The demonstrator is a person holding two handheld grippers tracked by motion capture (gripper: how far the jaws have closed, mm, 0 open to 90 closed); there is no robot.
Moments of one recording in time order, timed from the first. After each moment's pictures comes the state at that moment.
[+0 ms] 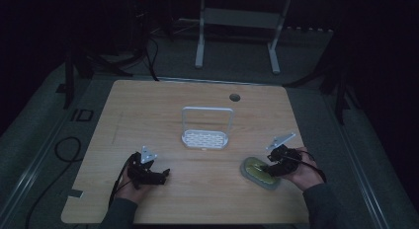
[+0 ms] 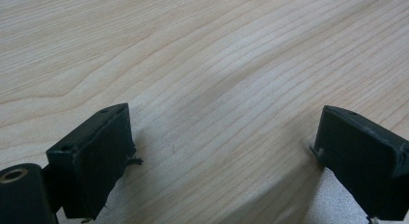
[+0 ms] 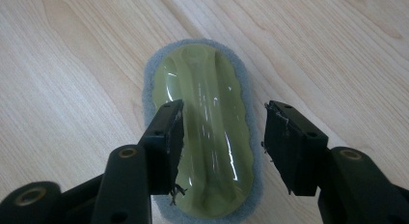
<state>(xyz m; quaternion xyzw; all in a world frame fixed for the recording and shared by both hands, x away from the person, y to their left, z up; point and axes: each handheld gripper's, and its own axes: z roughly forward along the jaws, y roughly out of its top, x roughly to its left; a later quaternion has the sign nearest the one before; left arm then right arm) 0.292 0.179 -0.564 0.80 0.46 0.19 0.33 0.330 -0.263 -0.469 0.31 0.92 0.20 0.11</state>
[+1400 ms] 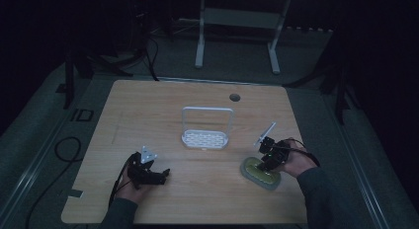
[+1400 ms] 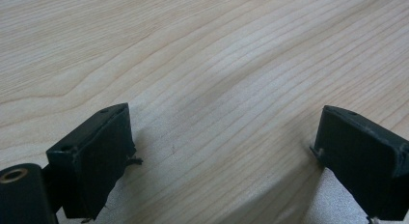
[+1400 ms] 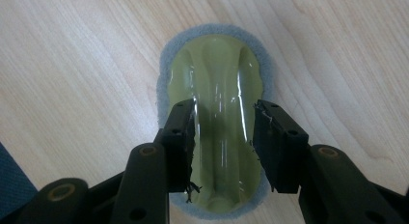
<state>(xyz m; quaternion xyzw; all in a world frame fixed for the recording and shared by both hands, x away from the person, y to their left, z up) 0.292 0.179 -0.564 0.80 0.46 0.19 0.33 0.358 -0.234 -0.463 0.27 0.96 0.09 0.03</state>
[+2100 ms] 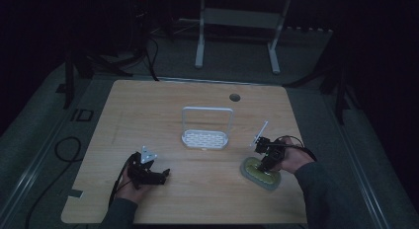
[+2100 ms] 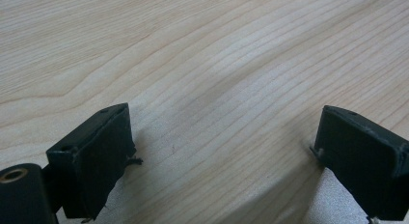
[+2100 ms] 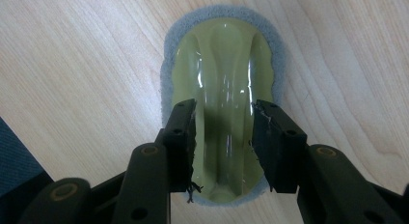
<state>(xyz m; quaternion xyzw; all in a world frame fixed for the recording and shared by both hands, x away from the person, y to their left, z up) 0.292 0.179 -0.564 0.80 0.46 0.19 0.33 0.366 -0.223 -0.465 0.25 0.97 0.04 0.00</state>
